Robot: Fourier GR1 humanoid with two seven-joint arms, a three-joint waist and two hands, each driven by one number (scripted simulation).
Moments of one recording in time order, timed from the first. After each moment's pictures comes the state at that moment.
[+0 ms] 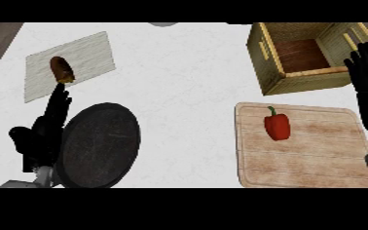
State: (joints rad) left arm -0.01 0.45 -0.20 -1.51 0.27 0.40 -0.01; right arm -0.17 -0.51 -0.06 -1.52 -0.31 -0.16 0.00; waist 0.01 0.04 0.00
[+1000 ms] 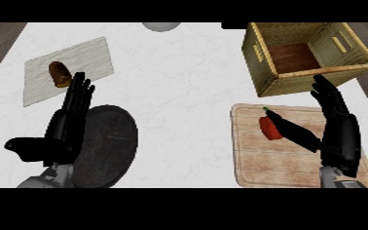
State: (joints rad) left arm -0.05 0.33 -0.24 -1.64 0.29 0.37 -0.06; right arm -0.02 -0.31 0.17 -1.77 0.18 -0.62 0.33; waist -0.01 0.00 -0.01
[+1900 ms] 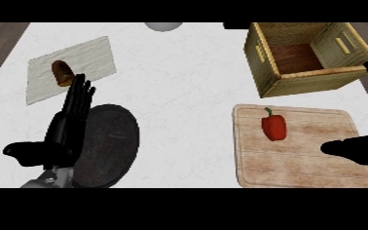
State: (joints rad) left arm -0.03 0.32 -0.23 -1.66 0.28 0.36 -0.06; right arm -0.17 -0.83 0.06 -2.07 -0.04 -0.05 1.15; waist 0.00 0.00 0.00
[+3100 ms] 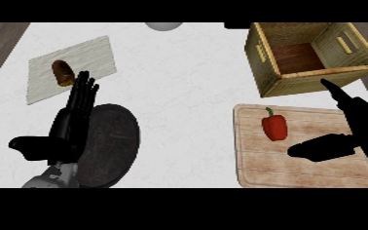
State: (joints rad) left arm -0.05 0.27 -0.20 -1.65 0.23 0.32 -0.03; right arm -0.19 -0.70 0.25 -1.93 0.11 -0.04 1.14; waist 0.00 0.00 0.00
